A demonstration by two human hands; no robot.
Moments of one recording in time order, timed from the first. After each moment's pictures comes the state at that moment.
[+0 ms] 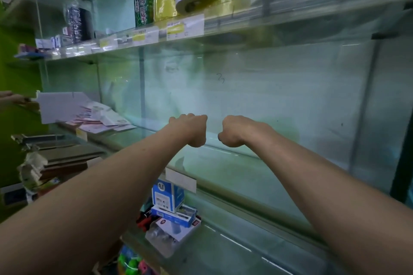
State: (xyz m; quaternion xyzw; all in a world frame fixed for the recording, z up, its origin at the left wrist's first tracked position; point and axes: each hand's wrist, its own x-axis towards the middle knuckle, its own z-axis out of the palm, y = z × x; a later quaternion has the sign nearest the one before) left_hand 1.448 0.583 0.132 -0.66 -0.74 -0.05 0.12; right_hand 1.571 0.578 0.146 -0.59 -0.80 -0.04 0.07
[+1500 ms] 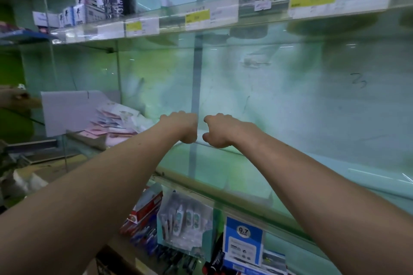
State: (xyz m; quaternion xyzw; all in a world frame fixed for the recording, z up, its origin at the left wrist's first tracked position) left_hand 1.134 0.737 0.127 -0.66 -0.74 -0.04 0.12; right_hand 1.254 0.721 0.137 -0.56 -0.82 -0.07 0.07
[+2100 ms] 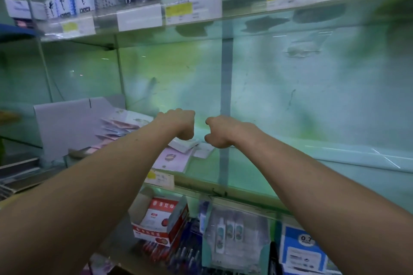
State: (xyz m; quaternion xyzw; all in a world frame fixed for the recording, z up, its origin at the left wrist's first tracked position) left_hand 1.007 0.810 0.129 -0.71 -0.69 -0.01 0.12; right_hand 1.132 0.785 0.121 -0.62 -0.78 -0.05 0.06
